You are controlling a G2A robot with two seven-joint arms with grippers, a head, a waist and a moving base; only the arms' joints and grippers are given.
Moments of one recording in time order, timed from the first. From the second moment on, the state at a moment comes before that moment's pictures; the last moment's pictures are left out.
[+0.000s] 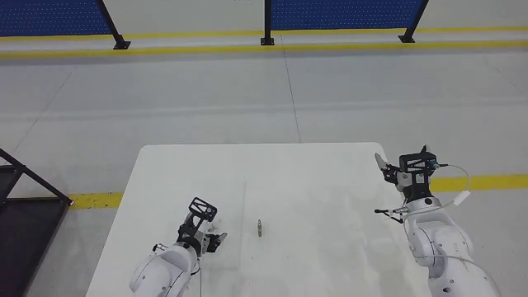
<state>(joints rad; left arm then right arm) 1.89 -1.17 -1.30 -1.93 1.49 -0.02 -0.66 -1.73 -1.15 1.60 -1.80 -1.33 0.00 0.00</state>
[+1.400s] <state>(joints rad) 1.83 -1.19 -1.23 -1.81 1.56 0.05 -0.64 -1.73 -1.15 1.60 -1.80 -1.33 0.00 0.00</state>
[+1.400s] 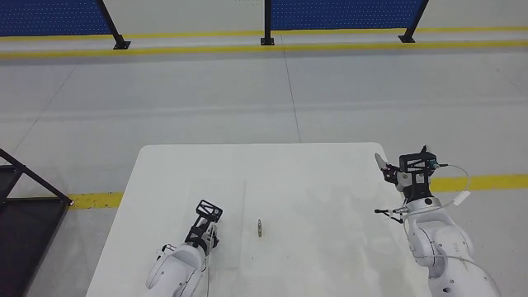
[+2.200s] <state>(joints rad) 1.91 -1.18 -1.33 -1.95 1.51 0.03 -0.56 -1.73 -1.15 1.60 -1.80 -1.33 0.00 0.00</state>
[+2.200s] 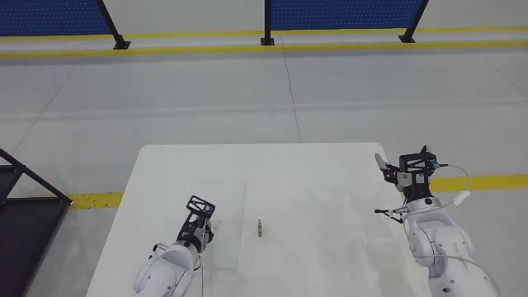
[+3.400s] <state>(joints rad) 2.01 -1.16 -1.56 -1.76 1.11 -0.53 0.36 -1.72 -1.22 0.96 -1.73 -1.68 -0.10 0.17</state>
